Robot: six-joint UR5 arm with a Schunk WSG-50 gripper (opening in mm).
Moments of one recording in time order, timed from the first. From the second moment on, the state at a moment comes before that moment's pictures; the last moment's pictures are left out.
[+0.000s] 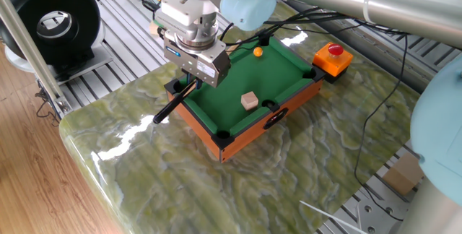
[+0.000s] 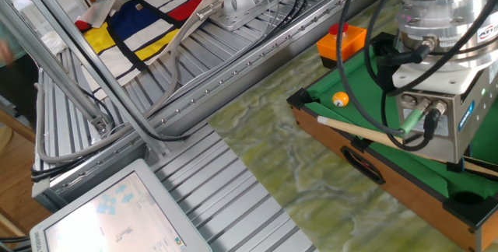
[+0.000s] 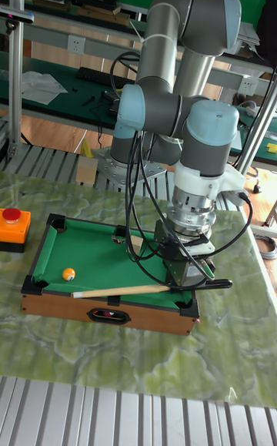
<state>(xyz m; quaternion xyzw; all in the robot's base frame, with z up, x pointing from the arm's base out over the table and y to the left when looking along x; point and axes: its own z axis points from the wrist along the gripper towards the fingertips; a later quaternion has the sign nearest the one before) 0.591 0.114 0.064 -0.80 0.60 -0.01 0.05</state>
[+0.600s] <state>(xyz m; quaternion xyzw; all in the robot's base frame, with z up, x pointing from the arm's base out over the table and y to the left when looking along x) 0.579 0.113 0.064 -0.79 0.61 0.01 0.04</state>
